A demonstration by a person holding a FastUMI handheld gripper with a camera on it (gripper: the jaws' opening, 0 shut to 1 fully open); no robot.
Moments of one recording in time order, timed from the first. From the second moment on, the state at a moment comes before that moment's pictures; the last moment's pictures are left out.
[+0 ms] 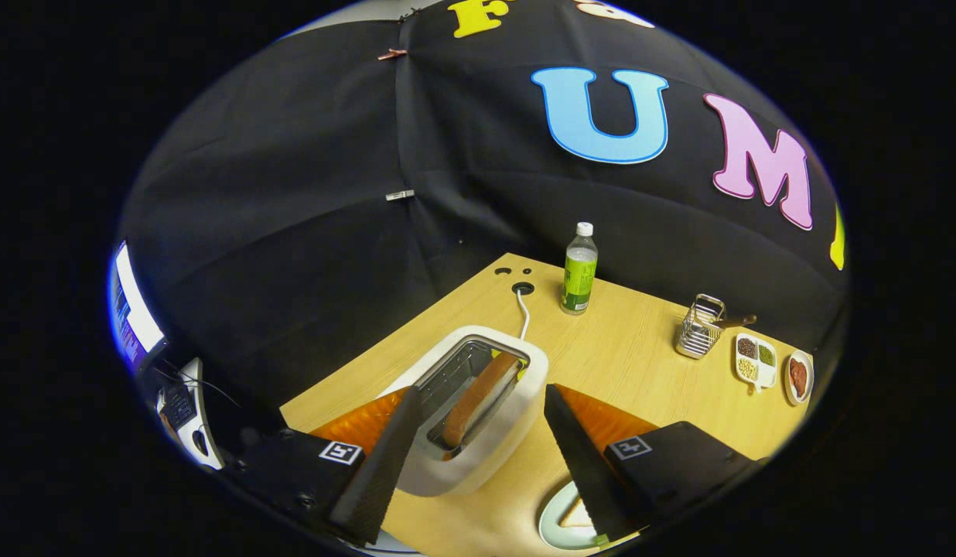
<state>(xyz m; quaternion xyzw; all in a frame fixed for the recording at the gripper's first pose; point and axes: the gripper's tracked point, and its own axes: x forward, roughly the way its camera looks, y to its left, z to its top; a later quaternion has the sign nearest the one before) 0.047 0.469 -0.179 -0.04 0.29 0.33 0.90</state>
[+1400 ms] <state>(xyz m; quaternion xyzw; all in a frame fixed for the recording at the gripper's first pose) 0.065 0.456 -0.128 0.05 0.29 0.29 0.91</state>
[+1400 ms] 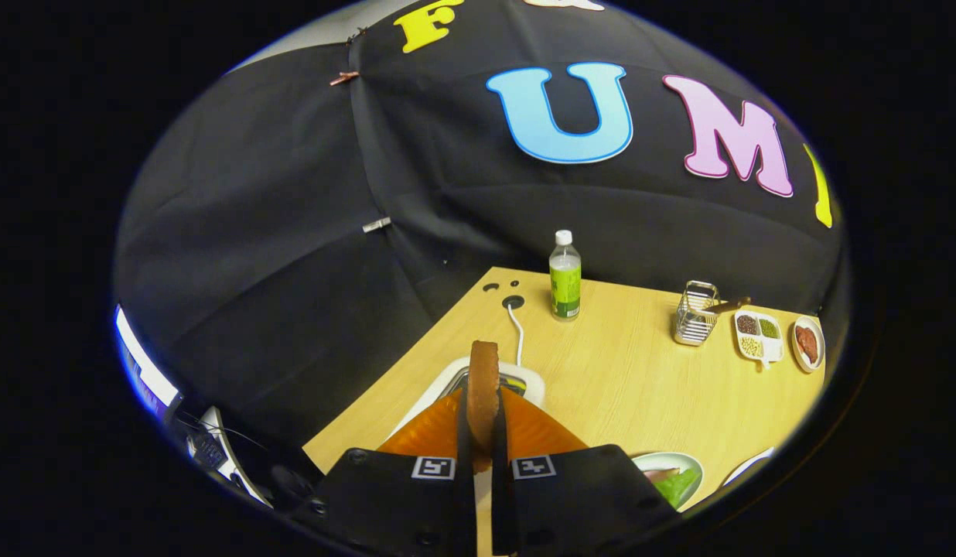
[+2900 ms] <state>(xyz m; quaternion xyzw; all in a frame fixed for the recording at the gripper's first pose) 0.042 0.247 -0.287 0.19 0.43 0.16 0.87</state>
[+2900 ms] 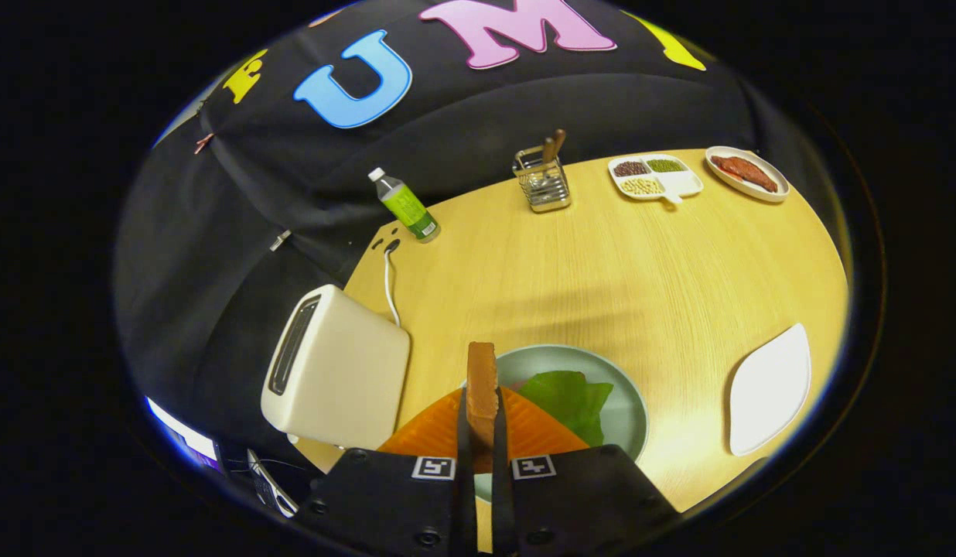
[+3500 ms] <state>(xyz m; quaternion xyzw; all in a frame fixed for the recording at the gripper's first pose) 0.028 0.193 -0.326 0.10 0.46 0.11 0.87</state>
